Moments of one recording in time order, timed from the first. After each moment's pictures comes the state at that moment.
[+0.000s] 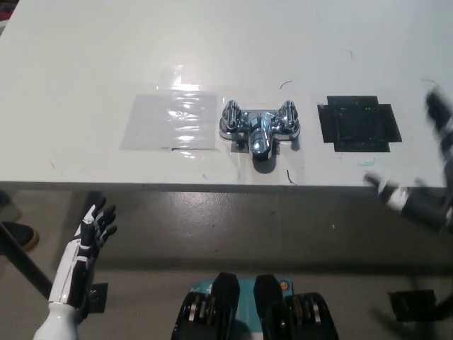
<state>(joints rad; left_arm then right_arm) 0.04 0.14 0.04 -0.19 -0.02 -0.02 -0.04 -0.26 -0.20 -0.06 -0.32 -0.10 -0.04 0.04</state>
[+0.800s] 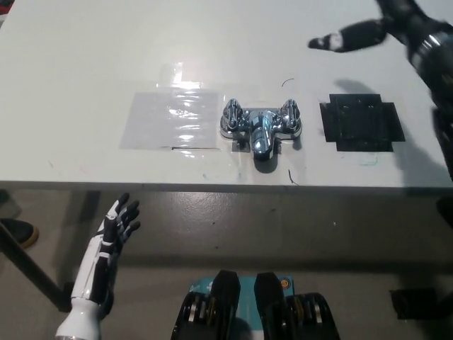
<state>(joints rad) 0.02 0.09 -0.01 -0.19 -0.02 -0.02 -0.04 -1.05 -0.35 0.25 0.30 -0.30 0.36 0.32</state>
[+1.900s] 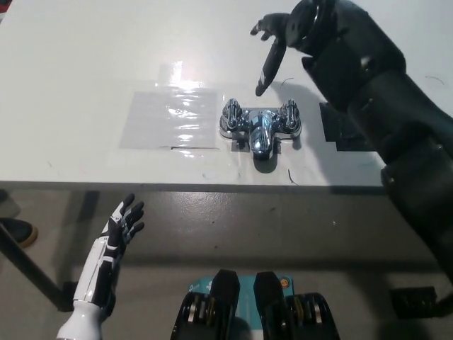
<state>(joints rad) 0.03 0.11 -0.03 -0.19 -0.01 -0.05 -0.05 -1.48 -0.08 0.54 1.25 -0.42 0.41 0.47</state>
